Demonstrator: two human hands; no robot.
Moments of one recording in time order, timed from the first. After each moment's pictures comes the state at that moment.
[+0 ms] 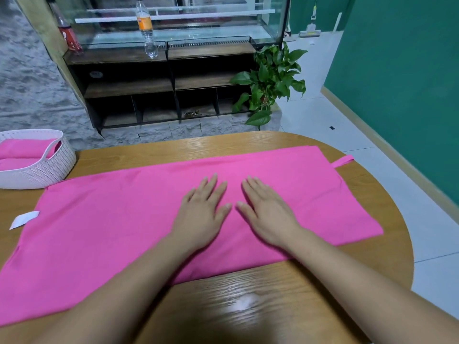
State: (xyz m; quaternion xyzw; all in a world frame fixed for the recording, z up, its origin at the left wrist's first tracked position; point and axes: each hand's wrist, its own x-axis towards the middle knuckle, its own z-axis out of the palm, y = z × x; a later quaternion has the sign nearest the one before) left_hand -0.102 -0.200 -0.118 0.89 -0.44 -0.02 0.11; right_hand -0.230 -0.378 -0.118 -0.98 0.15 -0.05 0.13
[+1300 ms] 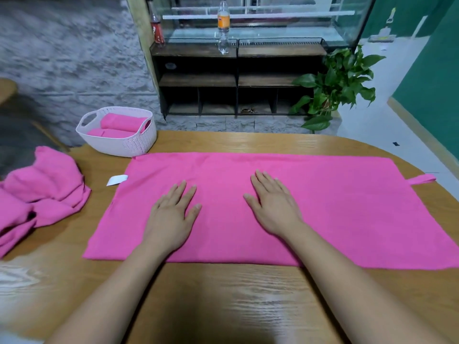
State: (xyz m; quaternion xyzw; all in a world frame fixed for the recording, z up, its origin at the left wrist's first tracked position) left_hand -0.053 0.005 -0.133 0.96 -0.25 0.02 0.10; right_hand -0.145 -0.276 -0.122 -0.99 0.09 -0.05 0.12
